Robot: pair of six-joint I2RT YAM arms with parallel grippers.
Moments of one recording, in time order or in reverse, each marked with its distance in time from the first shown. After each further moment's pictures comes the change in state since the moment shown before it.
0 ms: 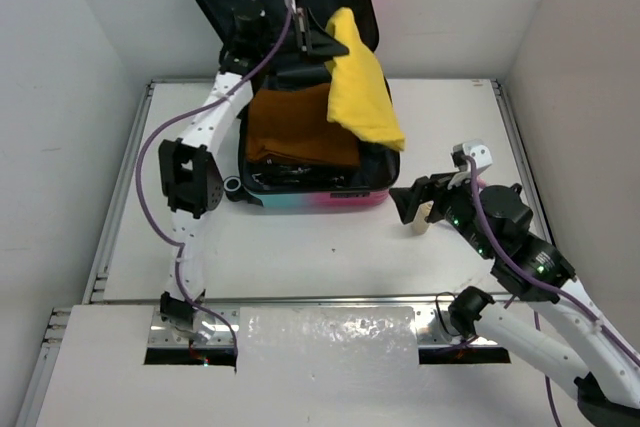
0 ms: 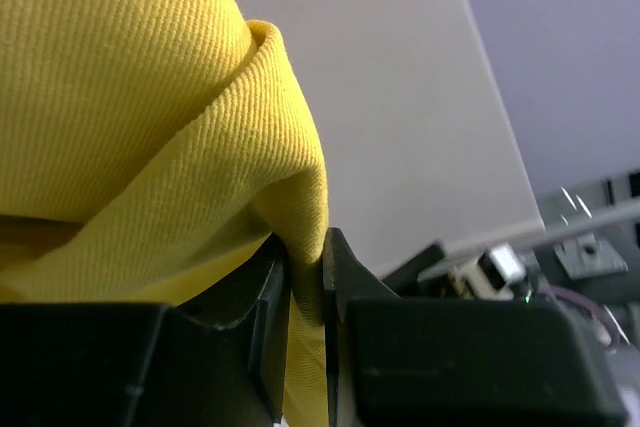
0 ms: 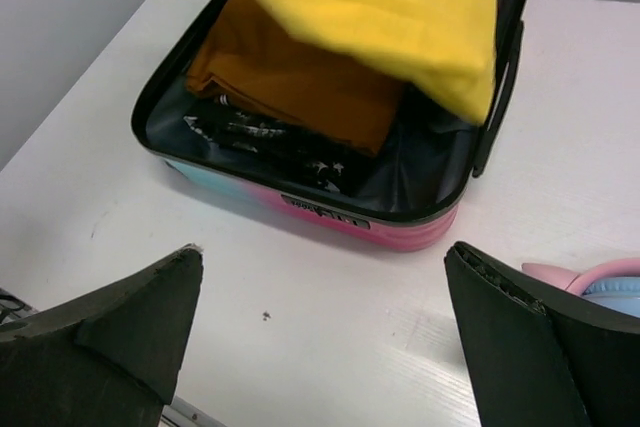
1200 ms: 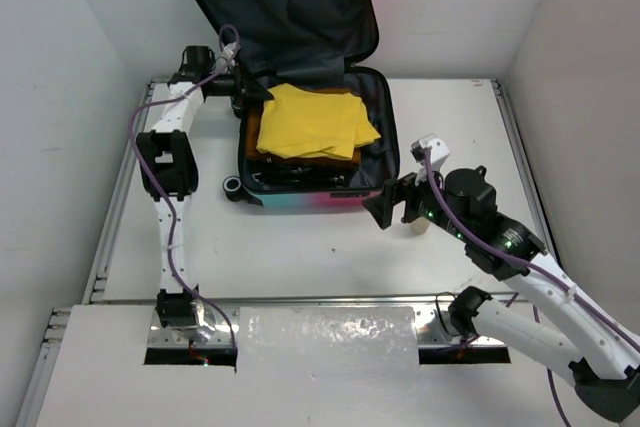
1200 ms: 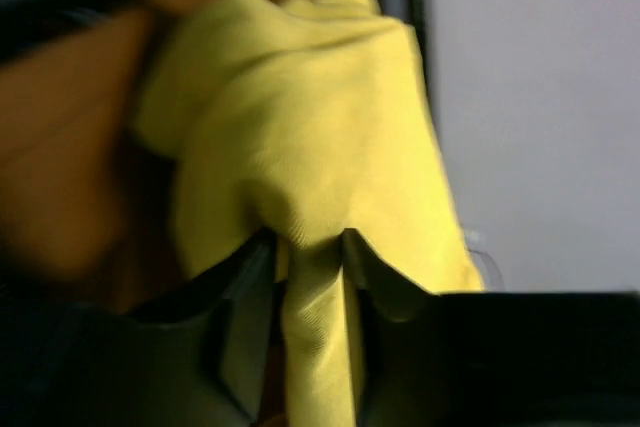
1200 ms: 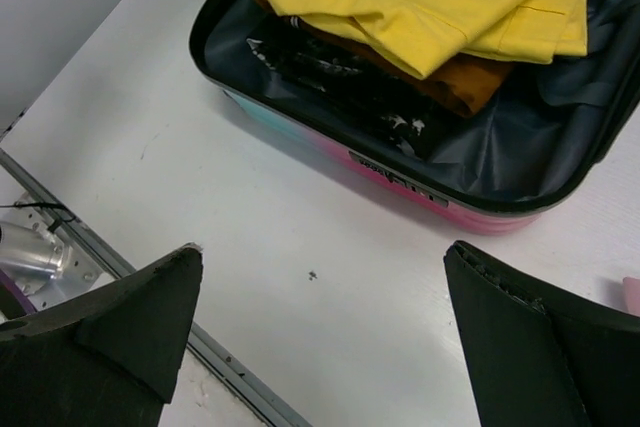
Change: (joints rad) left arm 0.322 0.260 -0.051 -0.651 0.069 0.668; right arm 0.000 0.140 -0.010 0.044 -0.211 -0.001
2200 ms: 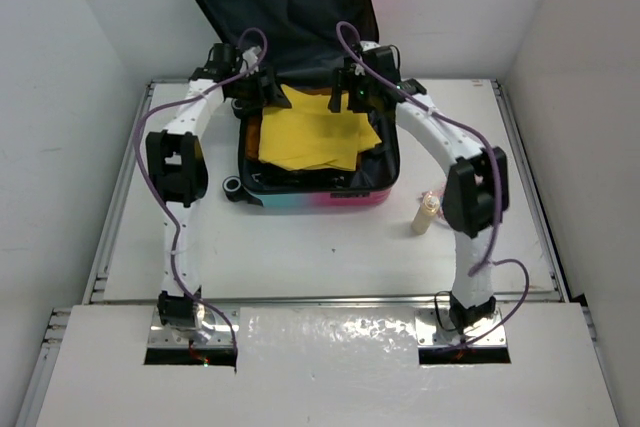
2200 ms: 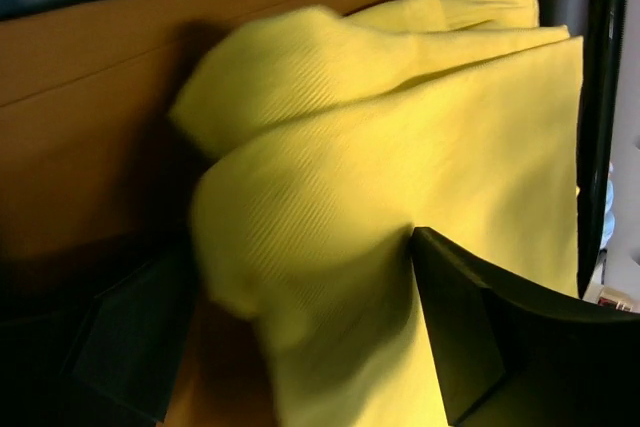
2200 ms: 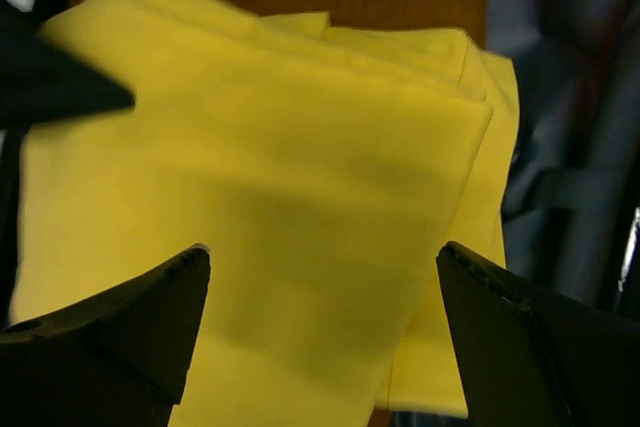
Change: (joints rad) left arm -0.116 -0.141 -0.068 -0.177 -0.507 0.217; right arm -0.288 1.241 0.949 -0.016 -0.060 0.049
